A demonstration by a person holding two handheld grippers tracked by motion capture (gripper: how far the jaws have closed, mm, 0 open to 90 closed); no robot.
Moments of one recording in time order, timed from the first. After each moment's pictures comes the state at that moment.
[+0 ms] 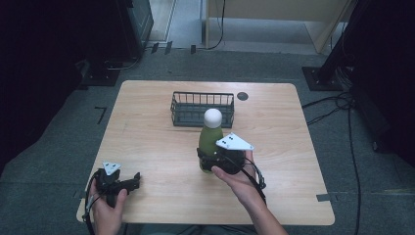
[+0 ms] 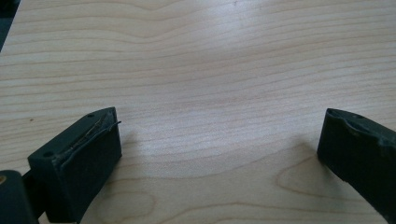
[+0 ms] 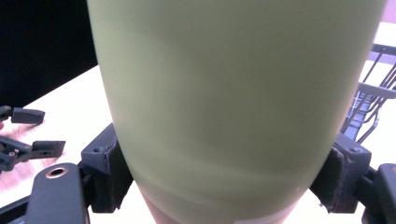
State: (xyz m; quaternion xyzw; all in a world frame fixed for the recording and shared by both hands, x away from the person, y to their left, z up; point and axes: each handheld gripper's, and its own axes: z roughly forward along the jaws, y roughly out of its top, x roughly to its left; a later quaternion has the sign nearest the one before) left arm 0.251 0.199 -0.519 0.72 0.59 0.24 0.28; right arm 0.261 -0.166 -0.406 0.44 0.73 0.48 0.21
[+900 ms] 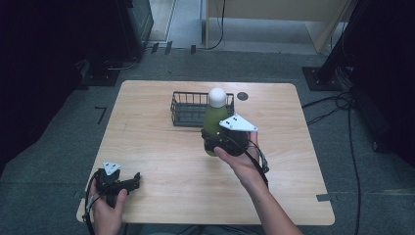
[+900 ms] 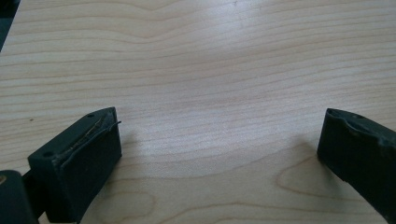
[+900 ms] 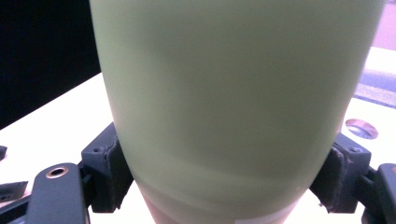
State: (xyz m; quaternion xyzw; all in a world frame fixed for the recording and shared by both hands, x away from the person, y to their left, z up) left arm 0.251 0.198 -0.519 0.71 0.59 0.24 0.28; right arm 0.292 -0.174 -0.372 0.45 0.71 0.48 0.25
